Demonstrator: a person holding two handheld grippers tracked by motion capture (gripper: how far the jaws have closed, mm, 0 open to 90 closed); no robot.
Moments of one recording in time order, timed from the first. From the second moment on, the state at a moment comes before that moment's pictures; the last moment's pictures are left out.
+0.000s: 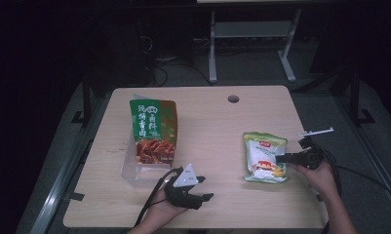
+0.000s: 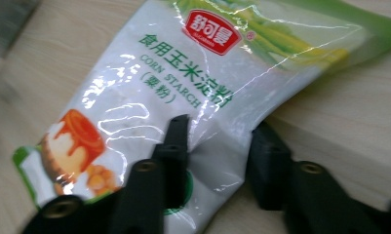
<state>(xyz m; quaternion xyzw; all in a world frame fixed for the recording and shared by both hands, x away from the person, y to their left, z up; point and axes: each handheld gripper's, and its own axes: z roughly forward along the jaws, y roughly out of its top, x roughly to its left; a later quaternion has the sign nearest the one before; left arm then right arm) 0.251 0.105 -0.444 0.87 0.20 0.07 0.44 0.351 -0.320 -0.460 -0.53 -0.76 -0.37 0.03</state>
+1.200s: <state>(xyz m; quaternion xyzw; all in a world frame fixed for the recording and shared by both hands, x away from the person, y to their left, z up) 0.321 0.041 -0.453 0.83 0.27 -0.04 0.48 0.294 -0.275 -0.416 -0.40 -0.79 -0.46 -0.08</state>
